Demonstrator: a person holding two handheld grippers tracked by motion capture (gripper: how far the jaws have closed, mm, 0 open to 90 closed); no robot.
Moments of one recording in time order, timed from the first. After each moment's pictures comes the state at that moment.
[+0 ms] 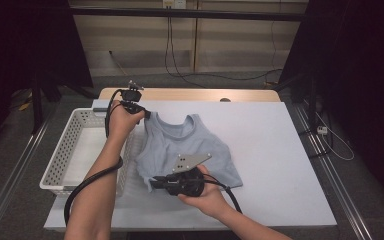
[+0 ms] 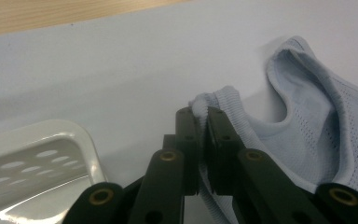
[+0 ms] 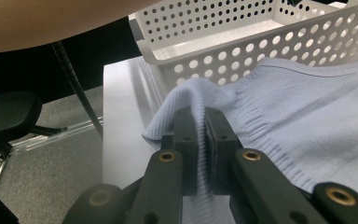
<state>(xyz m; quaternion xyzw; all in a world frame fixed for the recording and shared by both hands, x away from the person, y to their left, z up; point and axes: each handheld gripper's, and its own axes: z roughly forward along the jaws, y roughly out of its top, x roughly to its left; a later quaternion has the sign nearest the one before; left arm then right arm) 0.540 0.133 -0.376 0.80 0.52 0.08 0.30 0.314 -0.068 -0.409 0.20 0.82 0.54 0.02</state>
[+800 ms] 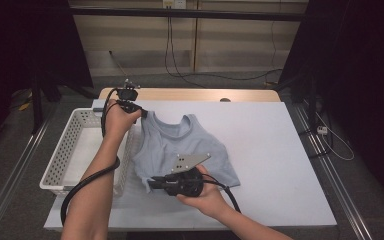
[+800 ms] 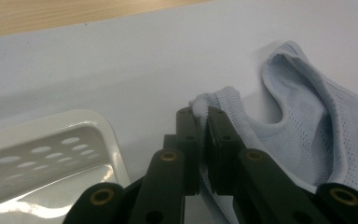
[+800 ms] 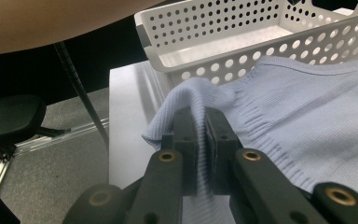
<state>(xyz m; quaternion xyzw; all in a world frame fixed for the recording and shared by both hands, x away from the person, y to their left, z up) 0.536 0.140 -0.368 0.79 0.52 0.09 0.30 0.312 -0.066 -0.406 0.20 0.81 0.55 0.01</state>
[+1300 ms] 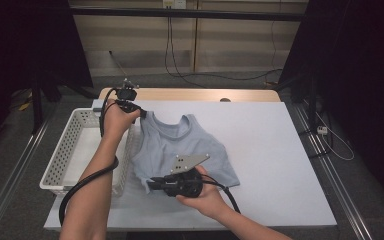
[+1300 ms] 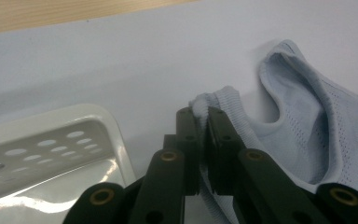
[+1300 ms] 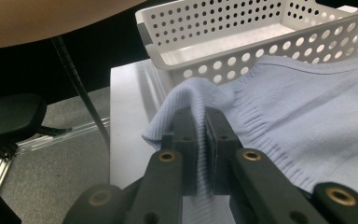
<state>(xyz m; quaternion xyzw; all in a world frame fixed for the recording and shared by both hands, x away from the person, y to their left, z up) 0.535 0.143 -0.367 0.79 0.53 0.08 0.30 0.312 -0.064 -0.408 0.20 0.81 0.55 0.01</state>
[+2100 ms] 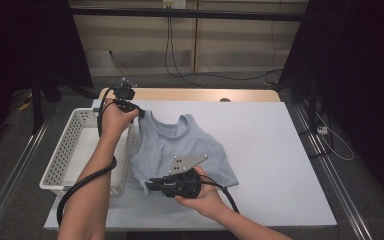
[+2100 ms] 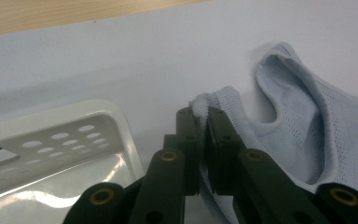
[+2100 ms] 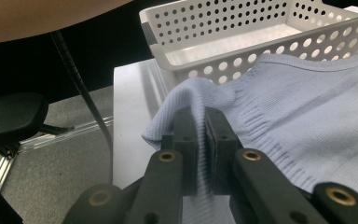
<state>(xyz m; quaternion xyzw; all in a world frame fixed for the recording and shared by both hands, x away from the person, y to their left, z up) 0.532 0.146 -0.361 0.79 0.53 0.09 0.30 0.311 -0.060 -0.408 0.19 0.82 0.55 0.01</state>
